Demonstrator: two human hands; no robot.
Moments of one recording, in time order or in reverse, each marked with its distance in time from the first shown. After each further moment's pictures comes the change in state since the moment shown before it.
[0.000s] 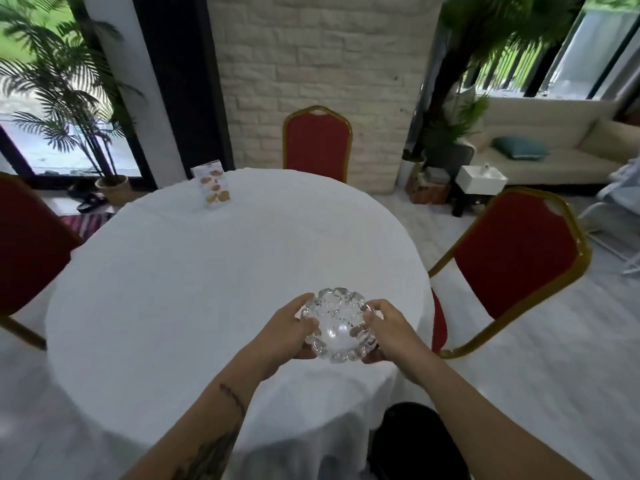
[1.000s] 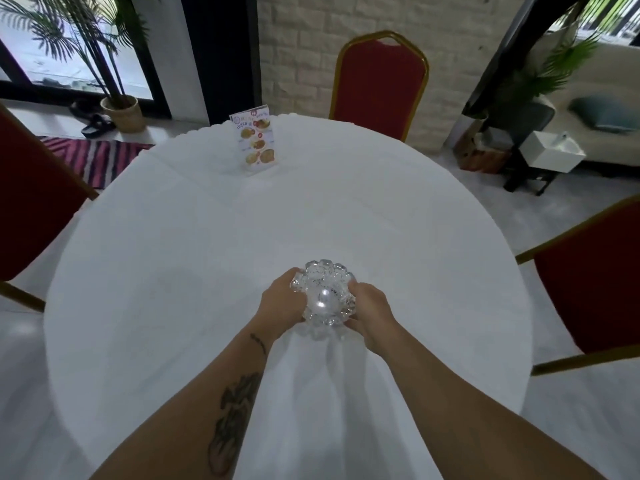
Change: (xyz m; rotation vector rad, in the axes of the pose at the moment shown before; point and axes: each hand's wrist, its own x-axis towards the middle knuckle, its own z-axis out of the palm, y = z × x) left_hand 0.186 -0.039 -0.182 0.068 0.271 -0.125; right_hand 0.205 -0.064 0.197 0.216 0.053 0.310
